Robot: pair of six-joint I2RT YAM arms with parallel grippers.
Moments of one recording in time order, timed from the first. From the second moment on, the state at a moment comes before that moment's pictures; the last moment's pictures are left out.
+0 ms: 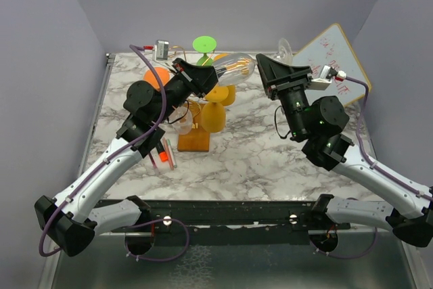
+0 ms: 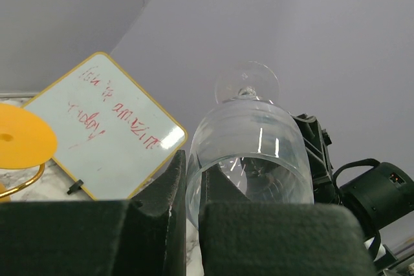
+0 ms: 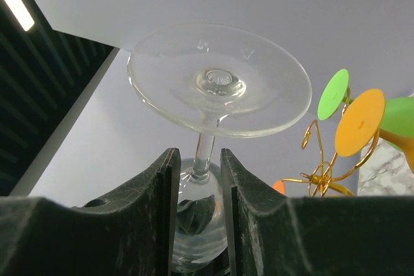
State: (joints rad) left arm -0.64 1.09 1.11 0.34 0.19 -0.85; right arm 0.92 1.05 1.10 0.35 0.60 1.11
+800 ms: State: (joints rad) left arm -0.64 0.99 1.04 0.35 0.16 -0.81; right arm 0.92 1.02 1.06 0.42 0.50 1.01
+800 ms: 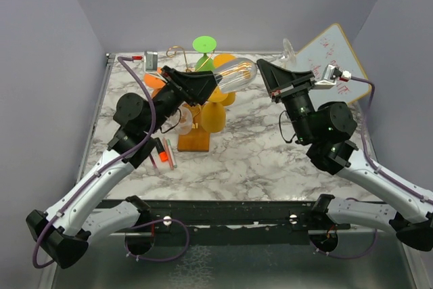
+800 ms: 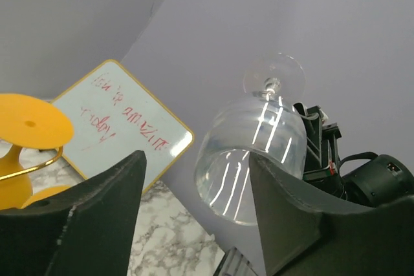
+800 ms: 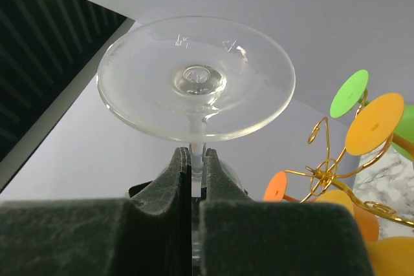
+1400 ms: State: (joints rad) left arm -0.64 0.77 1.05 0.13 0.42 -0.62; right arm 0.92 0.80 1.05 0.19 0.15 0.69
